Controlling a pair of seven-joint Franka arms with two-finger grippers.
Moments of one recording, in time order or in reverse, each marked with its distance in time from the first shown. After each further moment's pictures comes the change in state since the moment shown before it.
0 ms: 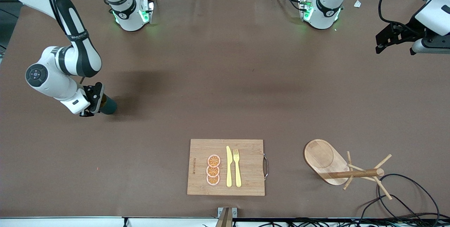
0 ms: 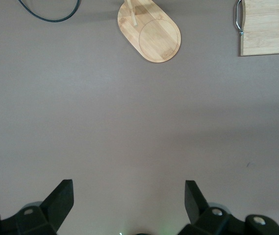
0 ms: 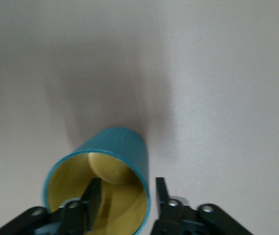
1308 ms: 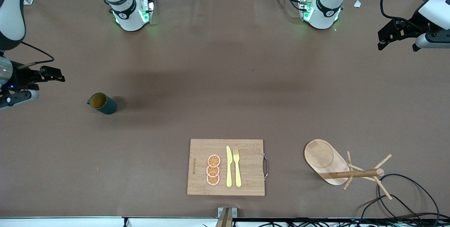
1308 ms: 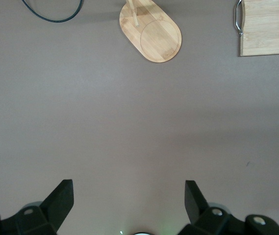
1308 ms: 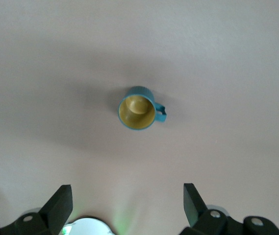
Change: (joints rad) left arm 0.000 -0.017 0.003 0.001 0.000 -0.011 0.000; right arm -0.032 -0.108 0.011 0.610 0.000 -0.889 1.180
